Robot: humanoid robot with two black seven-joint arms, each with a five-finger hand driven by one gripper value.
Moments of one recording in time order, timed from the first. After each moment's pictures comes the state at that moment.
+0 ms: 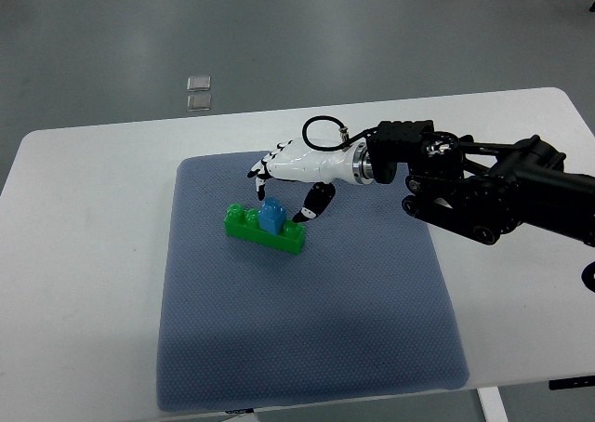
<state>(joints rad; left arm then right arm) 0.00 0.00 -0.10 -0.15 0.07 0.00 0.01 1.12 -0.17 0.11 0.90 -1.68 0.05 0.32</state>
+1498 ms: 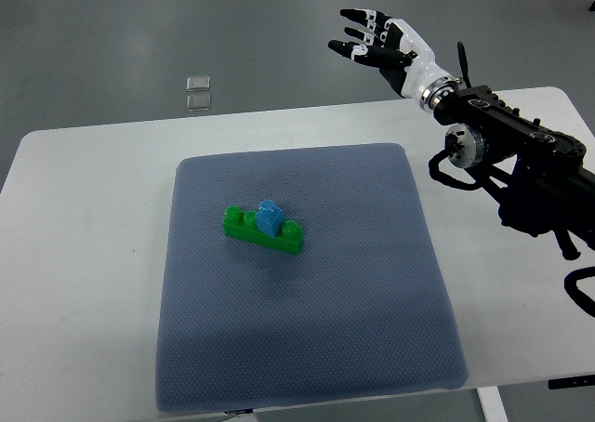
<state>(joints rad) 0.00 0.00 -0.10 -0.15 0.07 0.00 0.01 0.99 -0.14 0.53 0.63 -0.12 0.04 0.31</state>
